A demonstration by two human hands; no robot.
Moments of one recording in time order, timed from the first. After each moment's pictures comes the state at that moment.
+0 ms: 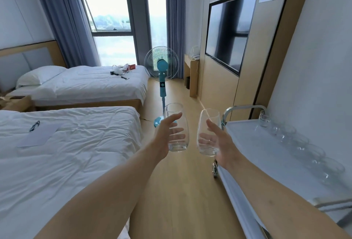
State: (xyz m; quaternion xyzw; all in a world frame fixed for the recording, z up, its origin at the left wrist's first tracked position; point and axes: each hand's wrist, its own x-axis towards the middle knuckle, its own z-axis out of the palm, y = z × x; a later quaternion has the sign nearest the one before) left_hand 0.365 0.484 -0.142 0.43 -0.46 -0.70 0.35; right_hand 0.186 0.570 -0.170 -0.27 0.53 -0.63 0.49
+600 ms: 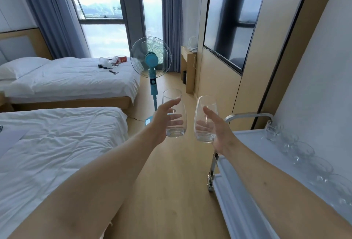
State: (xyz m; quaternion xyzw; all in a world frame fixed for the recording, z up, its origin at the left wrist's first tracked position) left_hand 0.206 0.267 -0.155 0.43 -0.46 -0.70 0.34; right_hand 0.028 0.348 -0.187 -0.29 0.54 -0.62 0.50
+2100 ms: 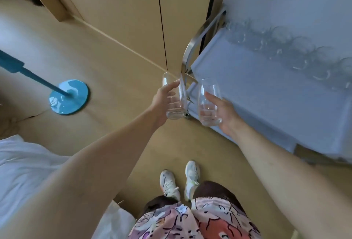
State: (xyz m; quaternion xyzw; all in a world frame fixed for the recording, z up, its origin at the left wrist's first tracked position) left_hand -0.010 -0.031 -0.388 0.39 -0.48 -0.78 -0.12; right_hand -0.064 0.177 -0.389 0.17 0.63 -0.66 0.36
